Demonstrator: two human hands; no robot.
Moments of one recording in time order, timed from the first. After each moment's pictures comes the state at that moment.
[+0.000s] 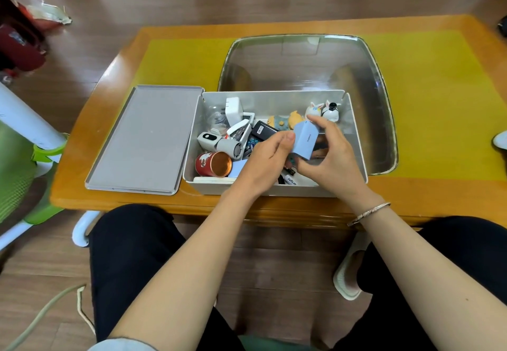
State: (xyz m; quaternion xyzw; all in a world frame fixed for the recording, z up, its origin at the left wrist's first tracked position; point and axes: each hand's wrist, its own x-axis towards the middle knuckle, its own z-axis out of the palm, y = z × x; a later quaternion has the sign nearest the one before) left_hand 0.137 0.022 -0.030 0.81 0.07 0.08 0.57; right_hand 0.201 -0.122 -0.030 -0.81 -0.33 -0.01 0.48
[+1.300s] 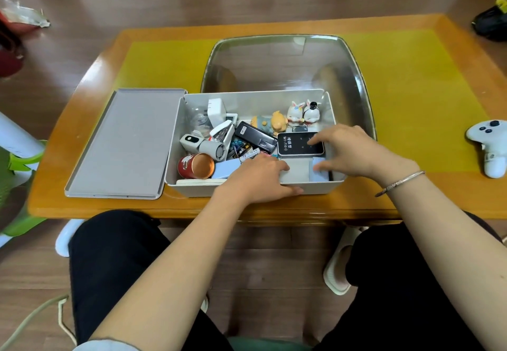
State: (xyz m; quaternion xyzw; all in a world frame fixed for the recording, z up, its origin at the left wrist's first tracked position) left_hand 0.146 0.011 -0.040 0.98 -0.01 -0.14 0.16; right_hand 0.255 -0.168 -0.002 -0.91 -0.39 0.09 0.06
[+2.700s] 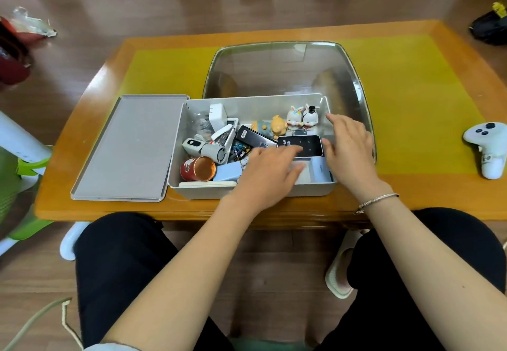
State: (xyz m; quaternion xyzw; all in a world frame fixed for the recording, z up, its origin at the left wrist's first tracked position) left_hand 0.132 -0.013 -0.011 0.98 -0.02 0.05 0.19; right_hand 0.232 -0.164 -0.023 -0.95 -0.23 -0.10 0.20
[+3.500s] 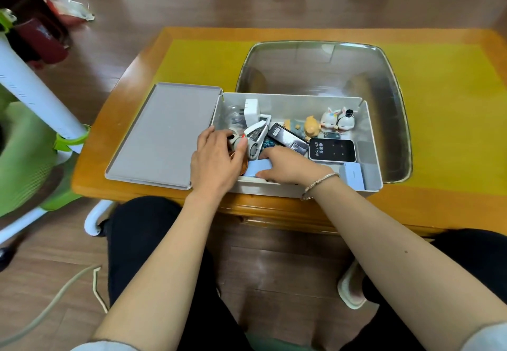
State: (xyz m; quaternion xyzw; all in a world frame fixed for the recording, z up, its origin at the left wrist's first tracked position) left_hand 0.088 0.103 -0.038 0.92 0.29 0.18 0.19; right_hand 0.193 -0.022 -0.027 -0.85 -0.43 0.25 0.15
